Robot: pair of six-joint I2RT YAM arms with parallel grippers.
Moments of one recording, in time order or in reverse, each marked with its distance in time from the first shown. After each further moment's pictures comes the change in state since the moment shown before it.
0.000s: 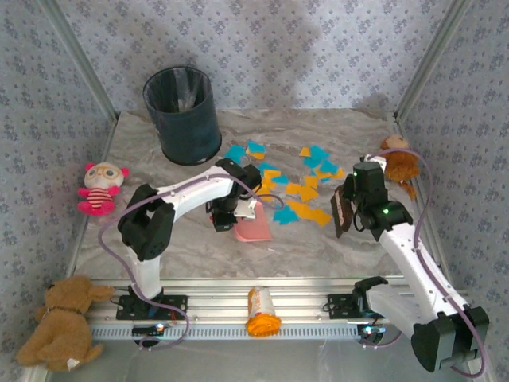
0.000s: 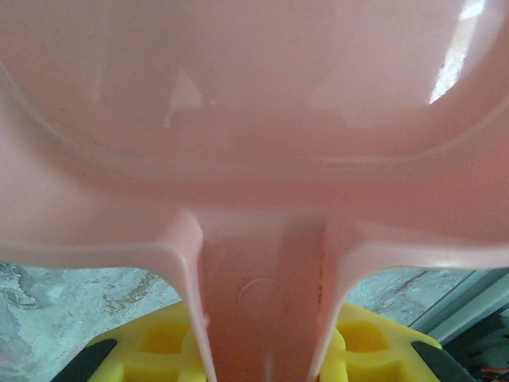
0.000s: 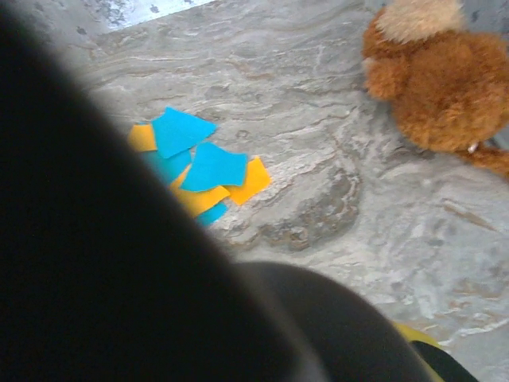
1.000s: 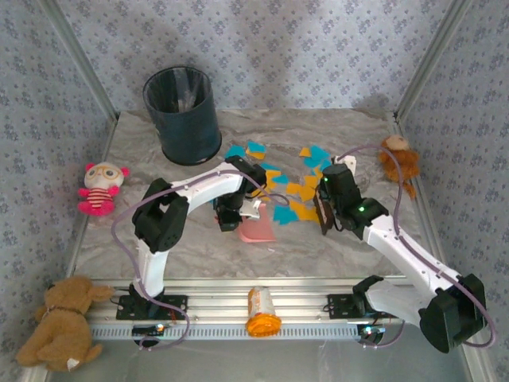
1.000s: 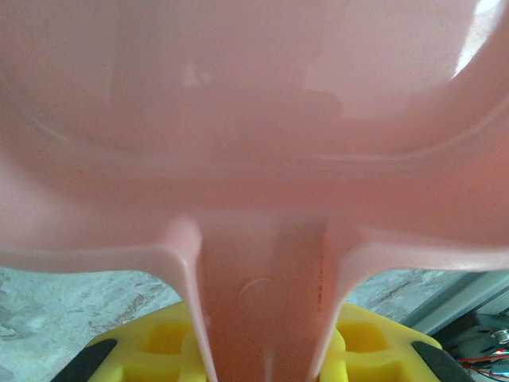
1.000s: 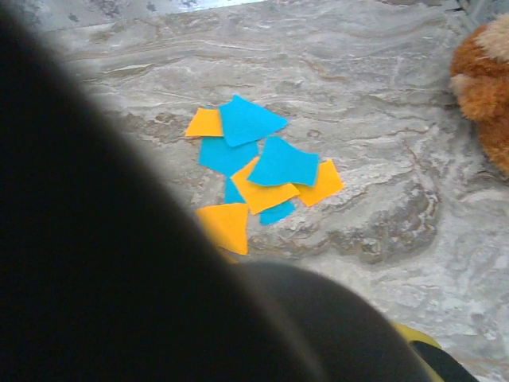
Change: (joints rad) left arm 0.000 0.121 0.100 -0.062 0.043 -0.008; right arm 0.229 0.126 -0.022 0.150 0.097 0.025
